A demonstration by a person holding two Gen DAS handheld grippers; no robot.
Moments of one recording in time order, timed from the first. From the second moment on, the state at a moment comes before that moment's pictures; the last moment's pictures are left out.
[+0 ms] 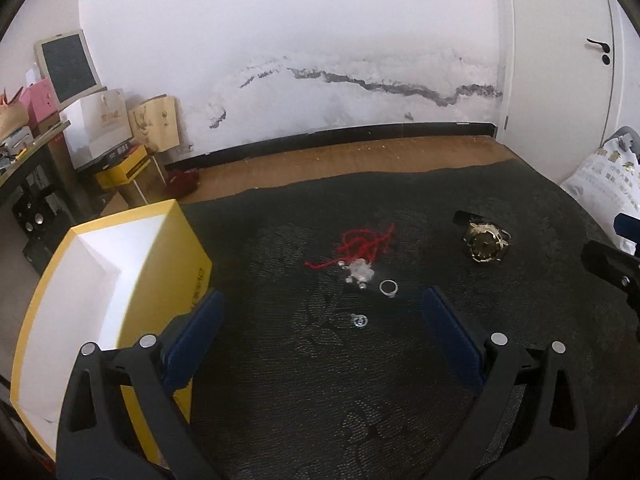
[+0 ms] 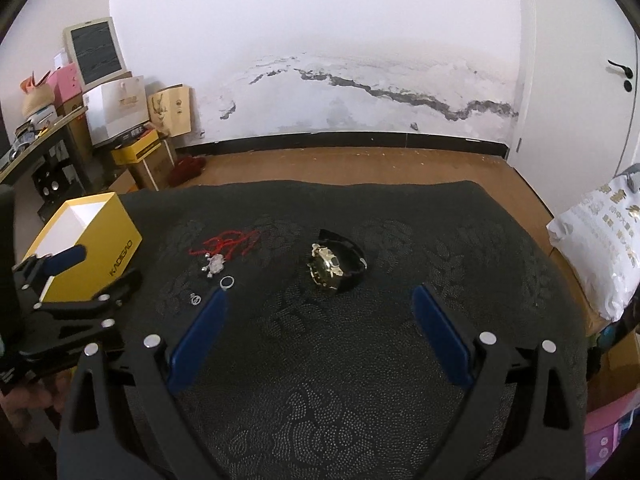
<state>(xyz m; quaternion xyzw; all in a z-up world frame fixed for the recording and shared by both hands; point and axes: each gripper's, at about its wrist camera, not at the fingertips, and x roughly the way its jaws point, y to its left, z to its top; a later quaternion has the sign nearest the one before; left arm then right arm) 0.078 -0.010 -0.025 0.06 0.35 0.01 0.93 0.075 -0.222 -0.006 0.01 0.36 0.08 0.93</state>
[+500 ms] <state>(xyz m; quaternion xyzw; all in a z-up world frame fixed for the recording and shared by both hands) 0.123 -0.038 -0.064 0.04 0.39 -0.01 0.92 0.076 -0.237 -0.004 0.03 0.36 0.08 0.93</state>
